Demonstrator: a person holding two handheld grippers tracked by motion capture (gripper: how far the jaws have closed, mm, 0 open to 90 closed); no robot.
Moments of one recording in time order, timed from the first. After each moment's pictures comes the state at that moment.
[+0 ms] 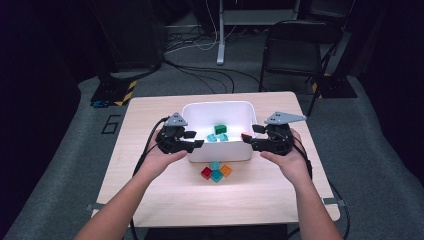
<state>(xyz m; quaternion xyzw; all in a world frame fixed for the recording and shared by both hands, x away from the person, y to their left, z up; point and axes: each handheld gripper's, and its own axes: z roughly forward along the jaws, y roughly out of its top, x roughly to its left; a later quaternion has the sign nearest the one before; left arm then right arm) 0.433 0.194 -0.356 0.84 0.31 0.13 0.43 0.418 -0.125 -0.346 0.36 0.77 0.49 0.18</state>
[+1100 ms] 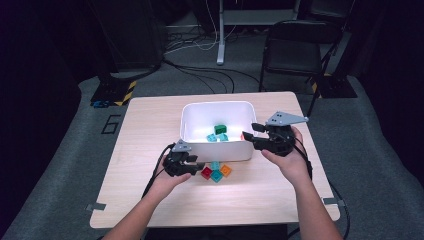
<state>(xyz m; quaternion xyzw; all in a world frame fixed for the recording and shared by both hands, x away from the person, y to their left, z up) 0.424 0.196 -0.458 0.84 0.35 0.10 0.40 0.414 -0.126 -0.341 0.33 0.77 0.51 0.20</state>
